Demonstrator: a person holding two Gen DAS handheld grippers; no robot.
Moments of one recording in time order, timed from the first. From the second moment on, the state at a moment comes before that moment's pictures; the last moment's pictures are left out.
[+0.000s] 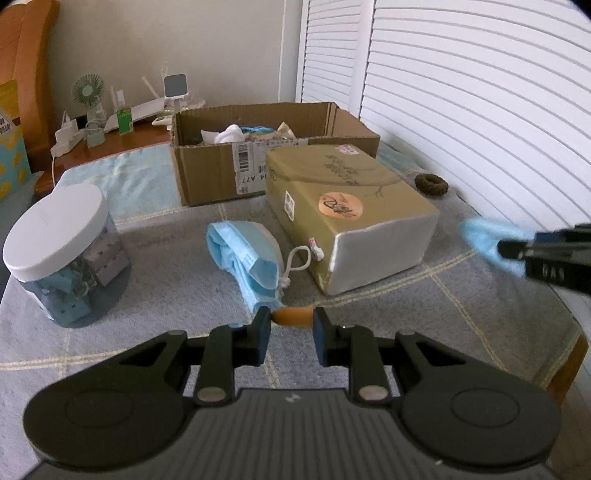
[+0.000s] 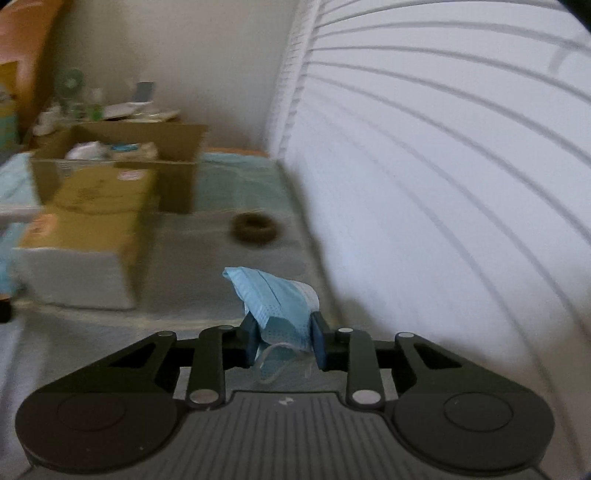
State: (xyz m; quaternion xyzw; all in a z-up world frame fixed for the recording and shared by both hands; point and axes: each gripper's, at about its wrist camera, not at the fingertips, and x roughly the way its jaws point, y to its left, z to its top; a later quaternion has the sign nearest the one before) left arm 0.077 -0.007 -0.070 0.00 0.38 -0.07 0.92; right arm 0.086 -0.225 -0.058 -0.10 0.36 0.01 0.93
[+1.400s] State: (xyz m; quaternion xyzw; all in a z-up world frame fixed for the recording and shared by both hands) left arm 0.077 -0.008 -0.077 -0.01 0.39 -0.07 0.92; right arm 0.108 -0.225 -0.095 -0.06 0.37 0.12 0.92
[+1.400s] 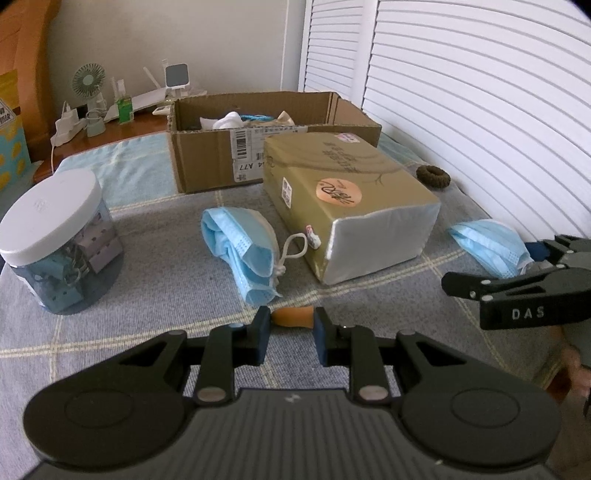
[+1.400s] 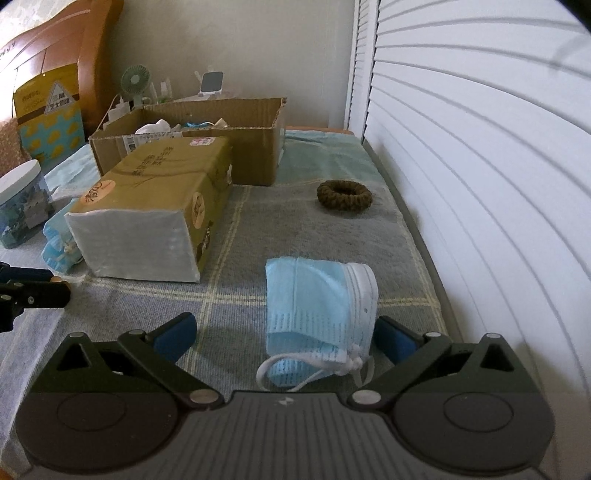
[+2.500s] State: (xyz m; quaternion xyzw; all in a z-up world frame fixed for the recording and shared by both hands) left arm 0.080 -0.006 -0.071 0.01 0.39 -0.09 0.92; right arm 0.109 -0.231 -0.068 -0.05 0.38 0.10 0.92
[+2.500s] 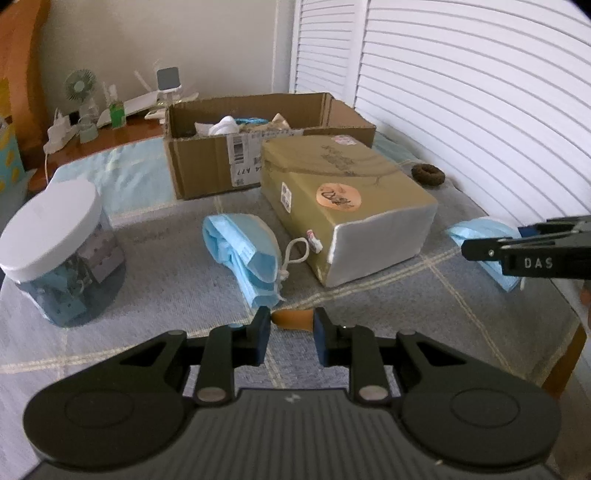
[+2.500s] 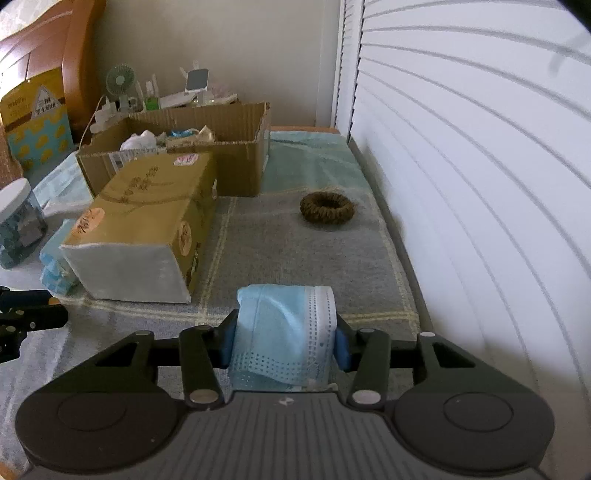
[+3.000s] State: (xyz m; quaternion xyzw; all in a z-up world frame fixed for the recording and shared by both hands) left arm 0.063 0.003 -0.041 0.03 0.39 -0.16 0.91; right arm 0.088 -0.224 -0.039 -0.05 0.36 0.12 0.92
